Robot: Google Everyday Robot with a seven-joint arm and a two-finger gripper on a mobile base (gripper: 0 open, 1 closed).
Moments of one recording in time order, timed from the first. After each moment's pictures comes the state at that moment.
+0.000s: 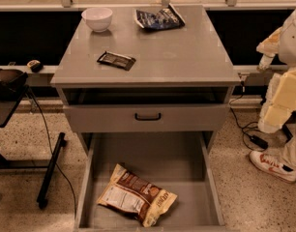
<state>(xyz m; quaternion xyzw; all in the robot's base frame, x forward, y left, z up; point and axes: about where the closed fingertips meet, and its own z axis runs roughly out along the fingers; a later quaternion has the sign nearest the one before) 0.438 -0.217 0.976 -0.60 0.78 -0.03 0.16</state>
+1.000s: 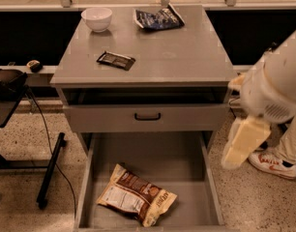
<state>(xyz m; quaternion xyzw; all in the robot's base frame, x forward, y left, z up) 0.420 -0.175 0.905 -0.60 0.78 -0.01 0.18</state>
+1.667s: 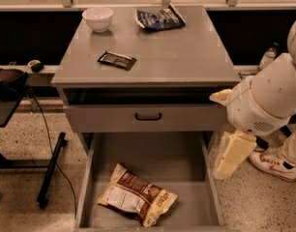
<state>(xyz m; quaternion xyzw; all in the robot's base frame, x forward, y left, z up) 0.418 -0.150 0.864 -0.65 0.73 0.04 0.20</state>
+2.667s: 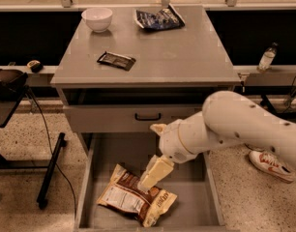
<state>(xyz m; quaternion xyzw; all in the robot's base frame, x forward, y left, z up) 0.446 -0.003 0.732 -0.60 0.72 0.21 0.29</state>
